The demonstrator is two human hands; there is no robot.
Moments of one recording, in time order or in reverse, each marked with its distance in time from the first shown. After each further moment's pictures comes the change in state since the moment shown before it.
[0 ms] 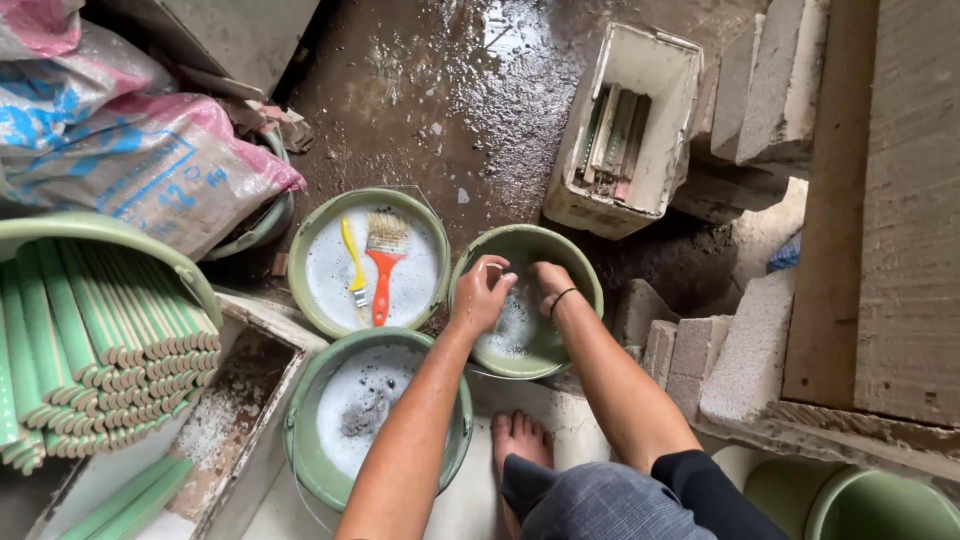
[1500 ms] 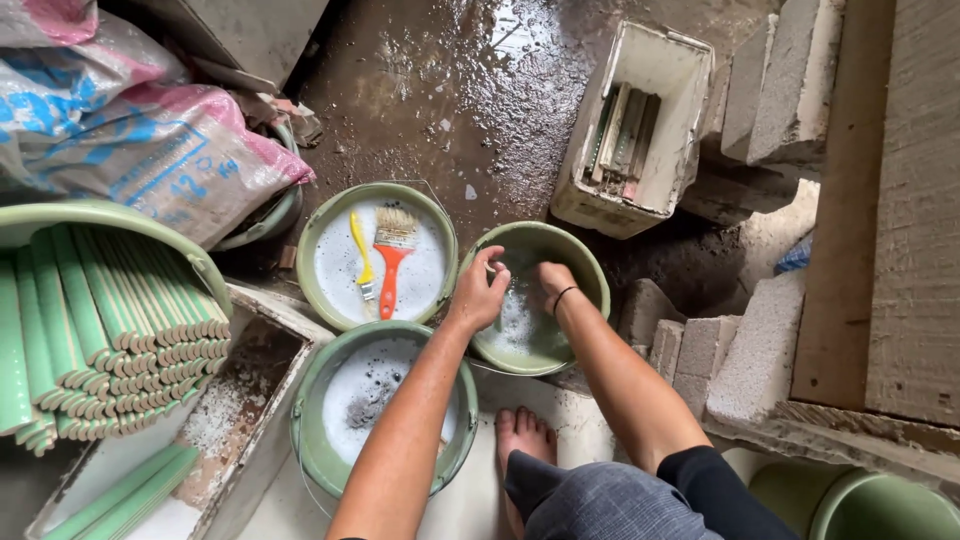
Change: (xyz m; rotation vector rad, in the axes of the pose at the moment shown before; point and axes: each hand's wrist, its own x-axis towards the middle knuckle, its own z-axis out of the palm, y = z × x) left_hand 0.000 0.012 -0.021 -0.034 -0.075 -0.074; right_hand -0.043 -0.002 0.007 -0.252 0.066 -0.159
